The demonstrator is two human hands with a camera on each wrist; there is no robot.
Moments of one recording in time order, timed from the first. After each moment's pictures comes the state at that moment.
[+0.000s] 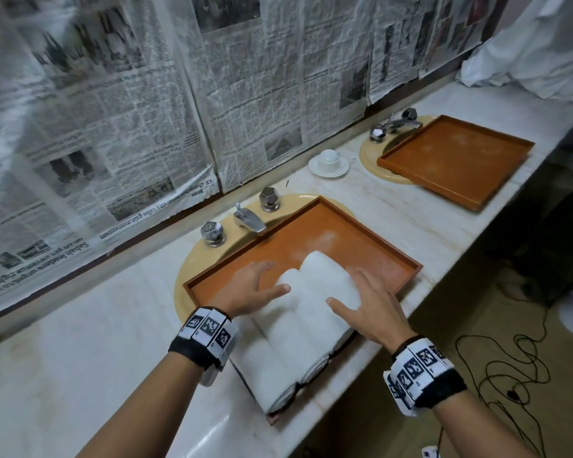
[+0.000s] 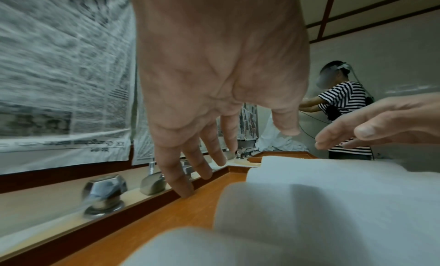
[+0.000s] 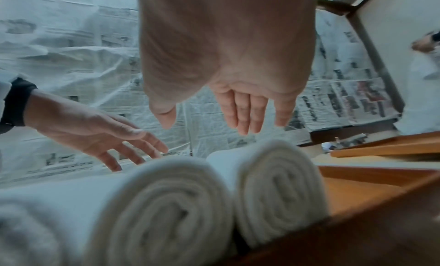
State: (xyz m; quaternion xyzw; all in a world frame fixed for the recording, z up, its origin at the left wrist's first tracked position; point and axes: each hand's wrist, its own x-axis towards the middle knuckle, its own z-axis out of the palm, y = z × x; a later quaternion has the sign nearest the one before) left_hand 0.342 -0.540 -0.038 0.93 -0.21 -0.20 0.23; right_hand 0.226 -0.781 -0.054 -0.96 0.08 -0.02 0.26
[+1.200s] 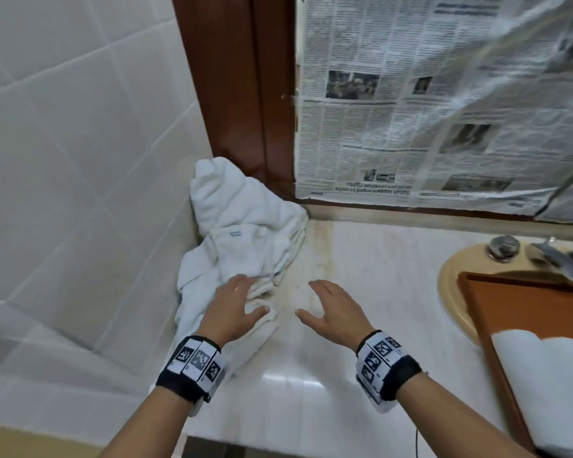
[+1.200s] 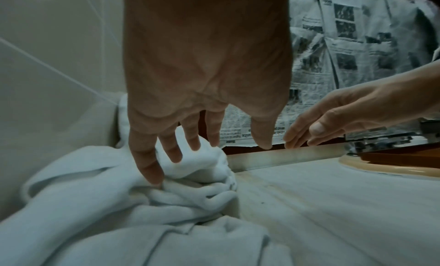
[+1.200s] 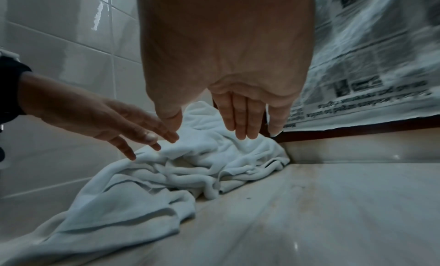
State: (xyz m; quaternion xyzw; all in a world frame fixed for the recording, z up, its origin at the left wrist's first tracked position) left_hand 0.044 -0.044 -0.078 0.94 0.24 -0.02 0.25; right_hand 0.171 -0.257 -0.070 -0.89 -0.40 0.13 0.20
